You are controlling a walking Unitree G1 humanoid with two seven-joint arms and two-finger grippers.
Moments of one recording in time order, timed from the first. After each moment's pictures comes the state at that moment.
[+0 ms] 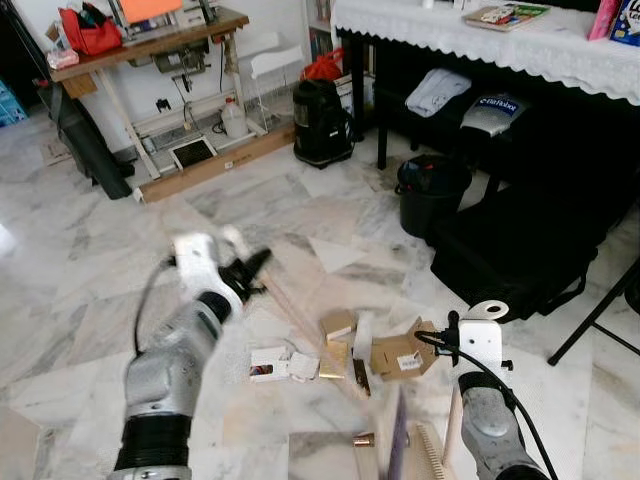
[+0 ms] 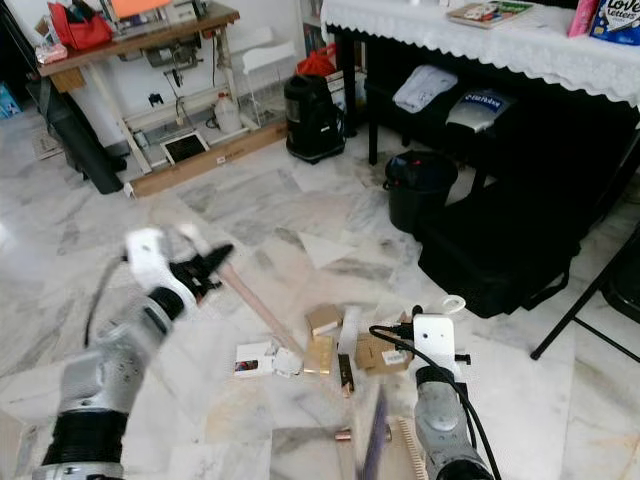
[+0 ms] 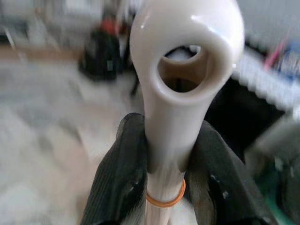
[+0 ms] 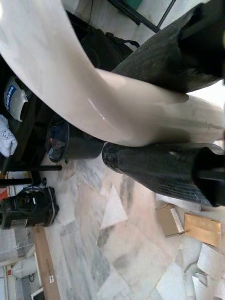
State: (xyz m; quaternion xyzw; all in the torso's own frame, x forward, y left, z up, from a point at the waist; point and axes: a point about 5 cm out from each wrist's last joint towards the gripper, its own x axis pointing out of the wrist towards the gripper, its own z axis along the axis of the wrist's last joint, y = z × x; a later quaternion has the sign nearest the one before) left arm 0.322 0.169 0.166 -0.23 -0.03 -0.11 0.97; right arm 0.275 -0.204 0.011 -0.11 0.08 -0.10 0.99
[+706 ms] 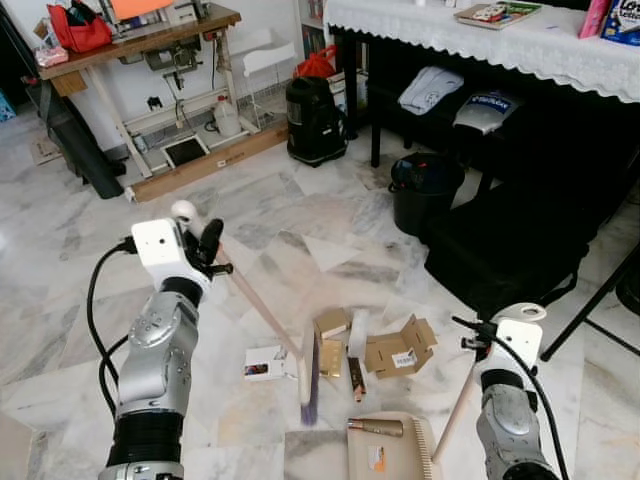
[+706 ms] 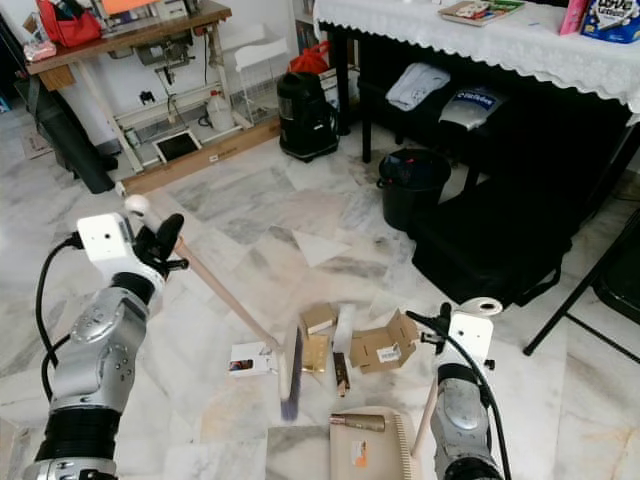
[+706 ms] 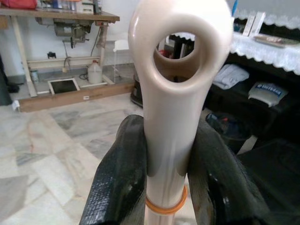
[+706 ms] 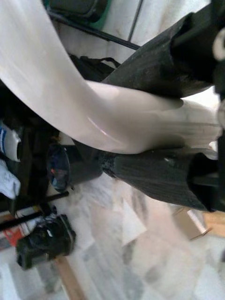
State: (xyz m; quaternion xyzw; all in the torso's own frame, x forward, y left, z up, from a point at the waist) left arm 0.322 0.183 0.147 -0.09 -0.06 -0.01 0.99; right arm 0.277 -0.224 0.022 0.01 0.04 -0.16 0.99
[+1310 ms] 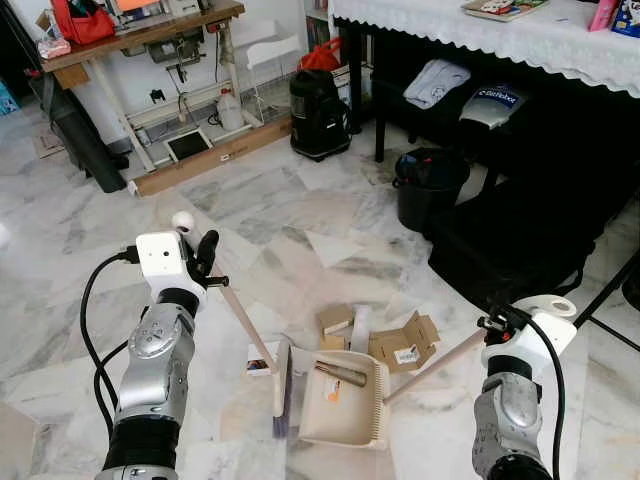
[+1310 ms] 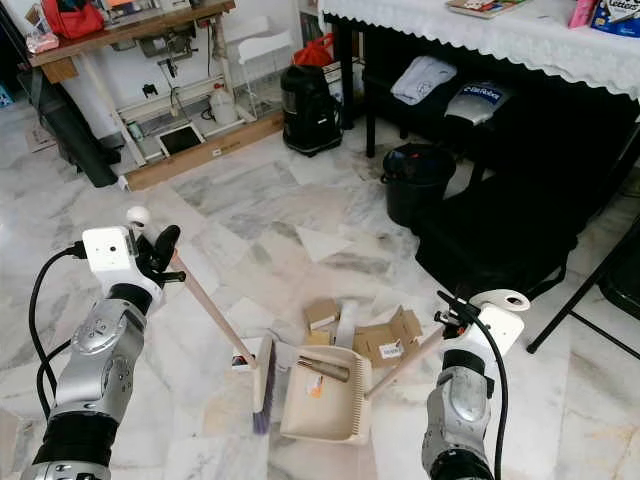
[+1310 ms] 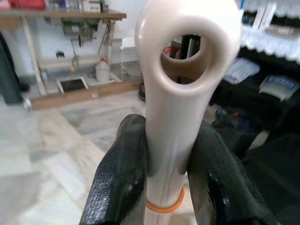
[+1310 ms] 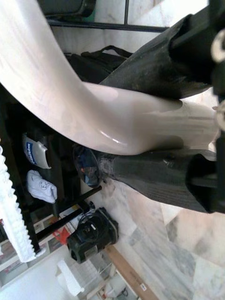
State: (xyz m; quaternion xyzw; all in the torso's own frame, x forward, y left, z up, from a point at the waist) left arm 0.322 0.190 0.137 -0.11 -0.06 -0.01 0.99; right arm 0.282 -0.225 0.042 0.10 -0.04 -0.19 0.97
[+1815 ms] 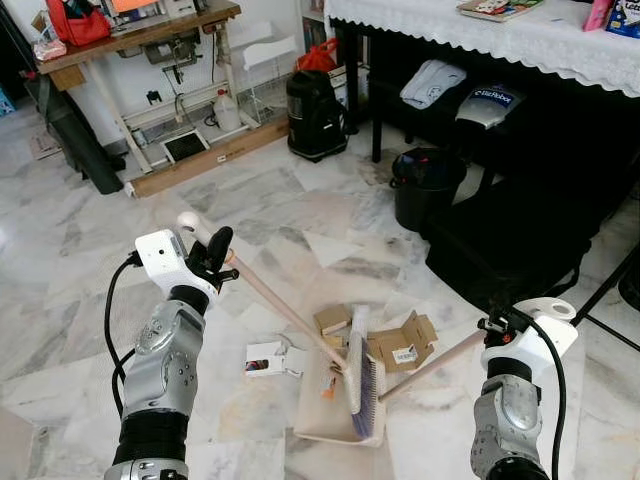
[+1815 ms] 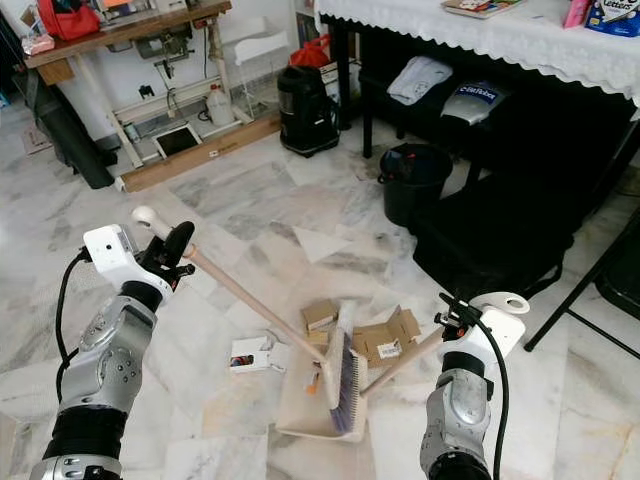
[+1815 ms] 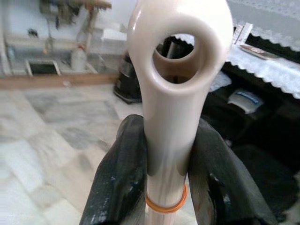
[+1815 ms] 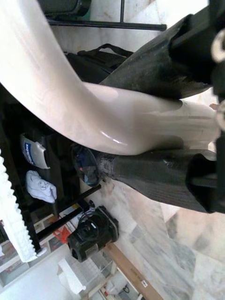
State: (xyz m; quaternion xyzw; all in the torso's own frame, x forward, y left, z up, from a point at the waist) left arm 0.326 0.183 0.142 -0.16 -0.06 -0.03 0.98; right arm 0.283 -0.224 0.041 0.11 -0.03 -0.19 0.98
